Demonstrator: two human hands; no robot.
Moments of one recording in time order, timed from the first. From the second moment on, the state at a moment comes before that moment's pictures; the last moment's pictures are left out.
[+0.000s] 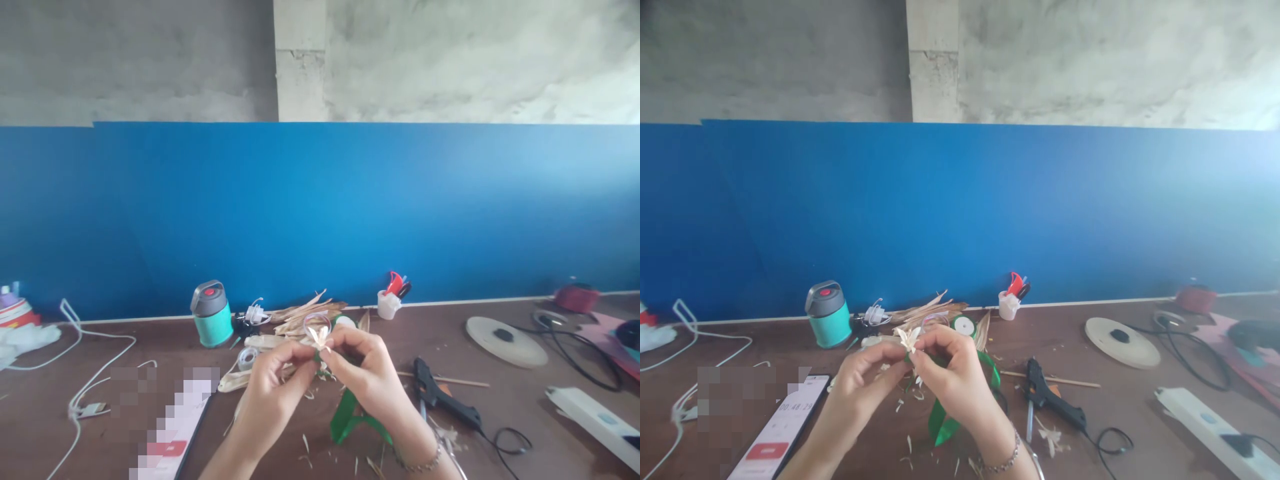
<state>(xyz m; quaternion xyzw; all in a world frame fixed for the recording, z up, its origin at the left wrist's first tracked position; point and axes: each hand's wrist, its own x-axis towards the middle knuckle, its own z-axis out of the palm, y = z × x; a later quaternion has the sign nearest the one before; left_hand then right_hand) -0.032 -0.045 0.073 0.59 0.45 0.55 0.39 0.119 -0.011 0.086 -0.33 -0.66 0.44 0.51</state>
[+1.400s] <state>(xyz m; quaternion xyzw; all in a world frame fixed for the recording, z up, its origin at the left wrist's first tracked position) -0.040 -0.041 0.065 0.63 0.31 0.54 0.46 0.117 -0.025 0.091 -0.37 -0.65 0.49 0.45</state>
